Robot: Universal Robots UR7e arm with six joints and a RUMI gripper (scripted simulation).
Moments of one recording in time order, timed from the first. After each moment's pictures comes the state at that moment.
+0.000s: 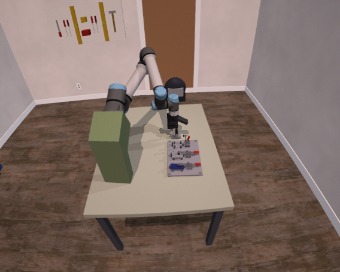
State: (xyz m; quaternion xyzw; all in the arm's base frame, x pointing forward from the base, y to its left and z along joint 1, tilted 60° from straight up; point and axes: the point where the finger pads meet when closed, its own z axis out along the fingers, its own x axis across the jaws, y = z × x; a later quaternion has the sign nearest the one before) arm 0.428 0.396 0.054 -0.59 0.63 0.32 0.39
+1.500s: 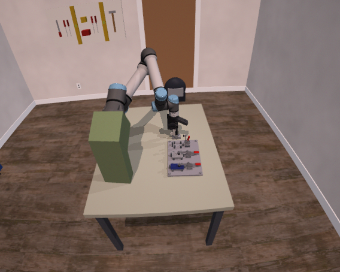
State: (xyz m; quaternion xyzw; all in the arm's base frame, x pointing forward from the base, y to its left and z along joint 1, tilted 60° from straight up) arm 0.429 0.403 0.050 -0.59 0.63 0.32 0.39
